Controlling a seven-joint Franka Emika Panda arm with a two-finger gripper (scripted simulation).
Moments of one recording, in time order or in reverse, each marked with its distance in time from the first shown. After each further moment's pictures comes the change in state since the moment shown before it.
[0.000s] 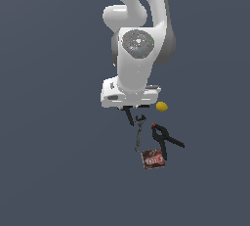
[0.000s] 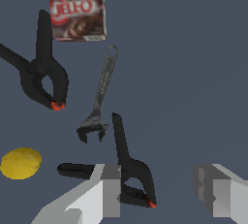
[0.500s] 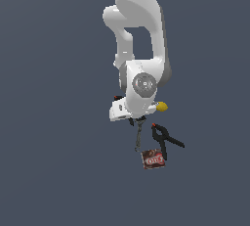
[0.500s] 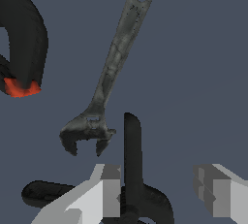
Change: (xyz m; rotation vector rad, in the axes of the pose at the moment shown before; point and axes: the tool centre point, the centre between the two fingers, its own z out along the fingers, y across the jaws) arm -0.002 -0.022 0.105 -0.019 -0.109 -0.124
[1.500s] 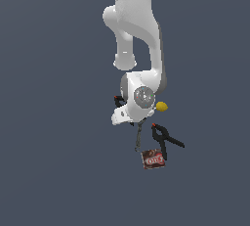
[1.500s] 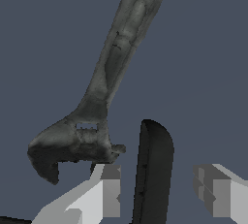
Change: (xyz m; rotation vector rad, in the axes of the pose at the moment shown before) arm -0.002 -0.010 0.060 -0.003 -0.038 -0.048
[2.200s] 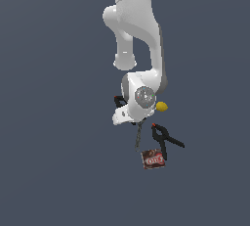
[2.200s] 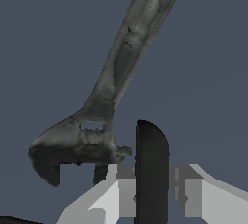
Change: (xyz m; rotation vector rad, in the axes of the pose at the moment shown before) arm 0.000 -0.004 0.004 -0.001 0.003 -0.009
